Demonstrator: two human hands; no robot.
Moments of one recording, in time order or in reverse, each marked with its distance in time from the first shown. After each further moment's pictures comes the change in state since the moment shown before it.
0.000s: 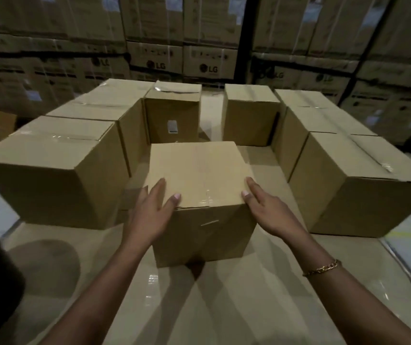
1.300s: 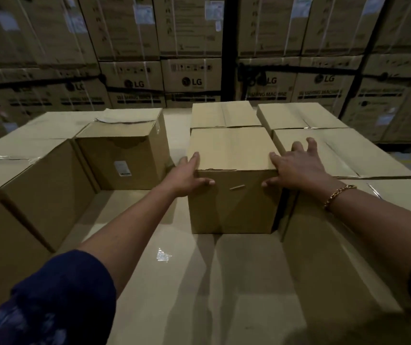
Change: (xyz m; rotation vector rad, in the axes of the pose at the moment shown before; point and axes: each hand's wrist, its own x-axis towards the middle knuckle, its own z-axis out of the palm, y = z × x) left_hand 0.366 0.216 0.212 0.238 -0.288 0.290; right_hand 0.382 0.169 -0.174 -0.957 0.130 -0.096
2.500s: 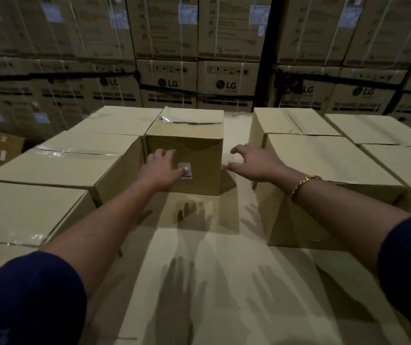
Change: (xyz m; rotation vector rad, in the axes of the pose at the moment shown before) left_hand -0.015 -0.248 -0.151 0.190 0.251 -0.136; right_hand 0.092 -0.286 -0.120 0.569 0.024 -0.154
